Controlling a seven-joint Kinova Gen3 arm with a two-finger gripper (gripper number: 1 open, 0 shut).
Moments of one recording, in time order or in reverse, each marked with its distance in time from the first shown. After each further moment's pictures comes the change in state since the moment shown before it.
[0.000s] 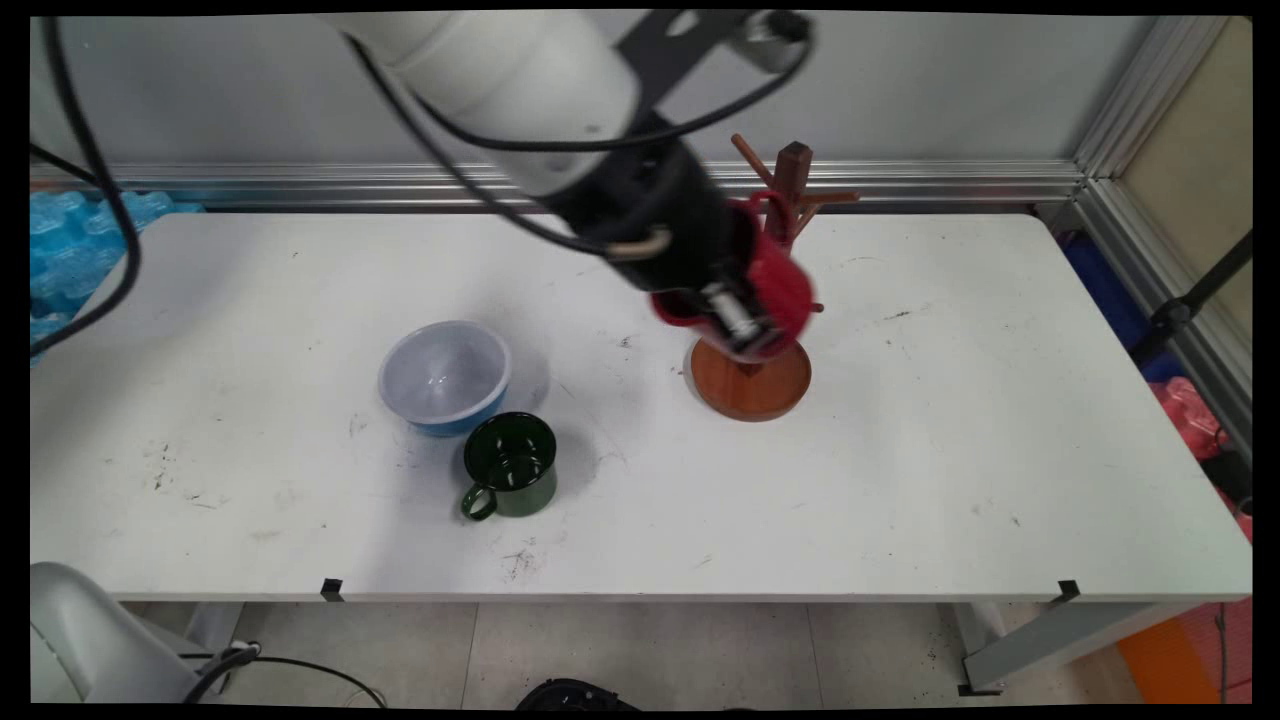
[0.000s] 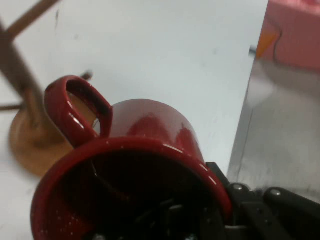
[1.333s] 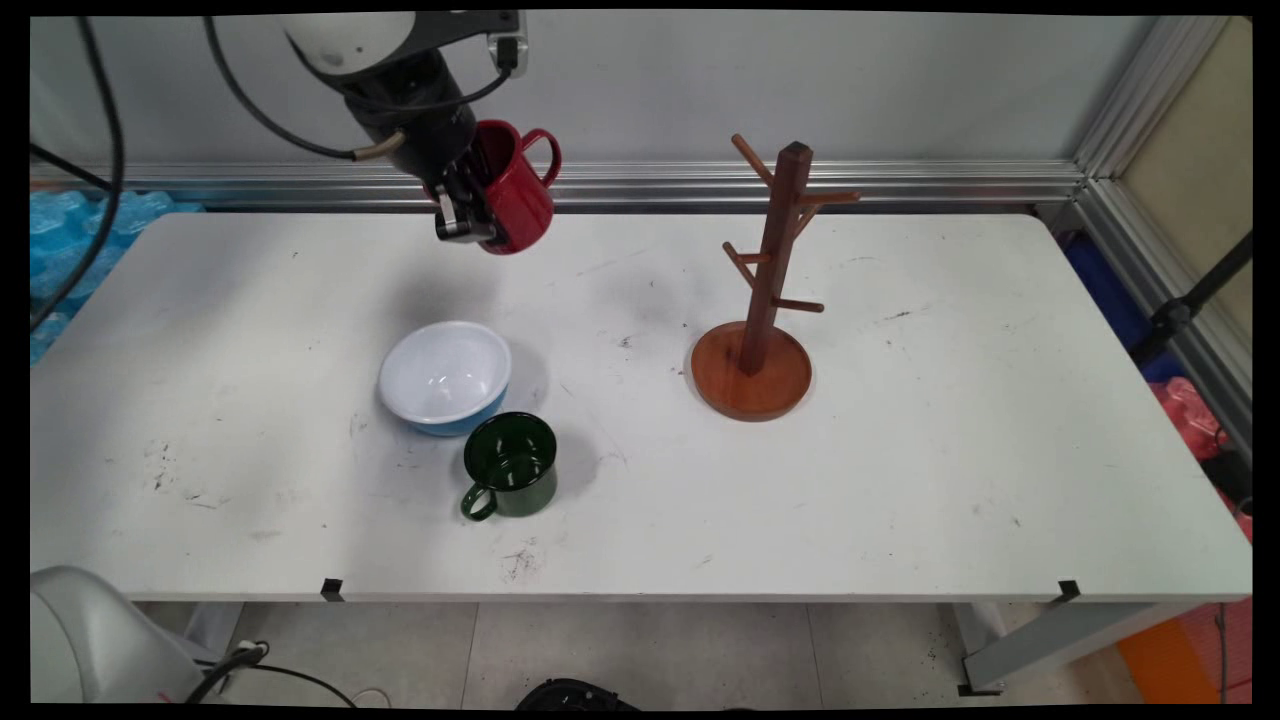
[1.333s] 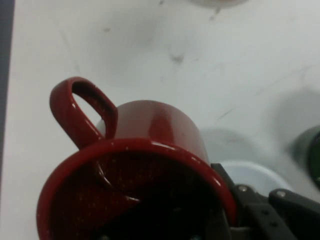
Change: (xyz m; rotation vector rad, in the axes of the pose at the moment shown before) arm -0.046 -0.177 -0.041 0.199 -0.384 0.326
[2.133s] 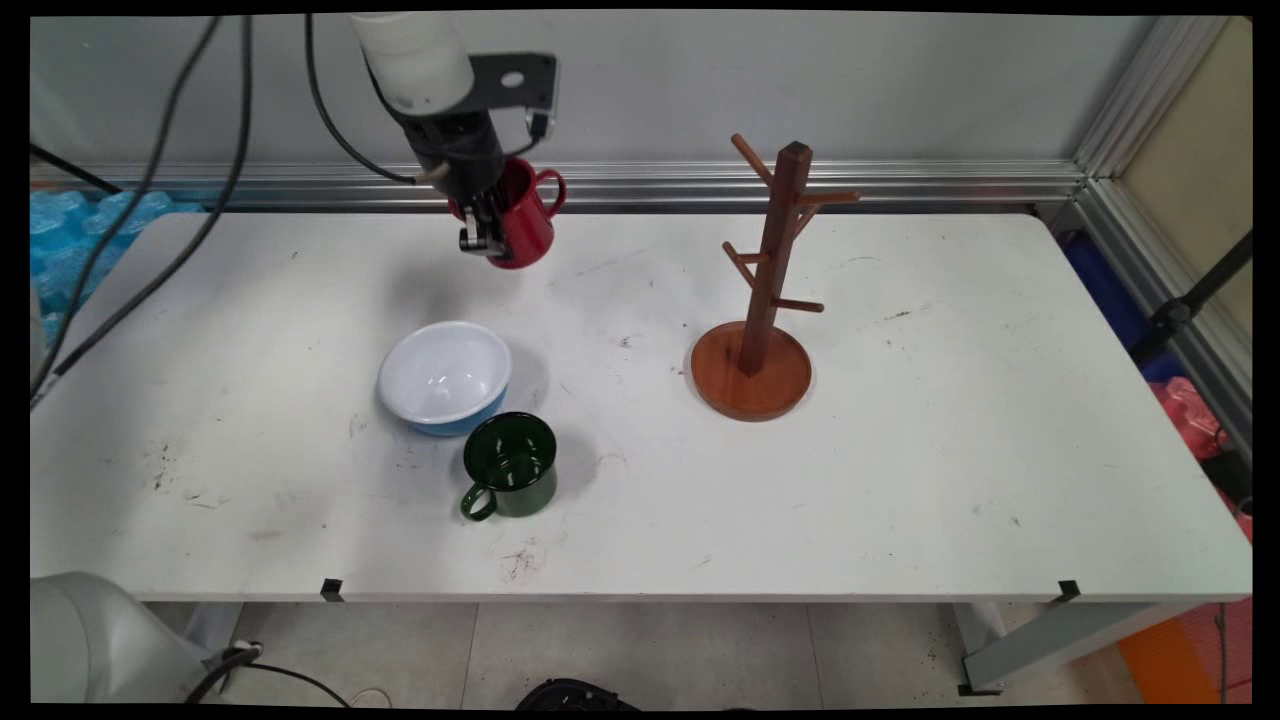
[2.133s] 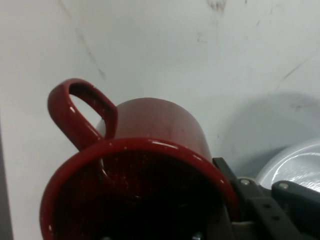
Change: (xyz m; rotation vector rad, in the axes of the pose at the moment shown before) arm 0.002 -0.063 0.095 -0.053 -0.126 0.130
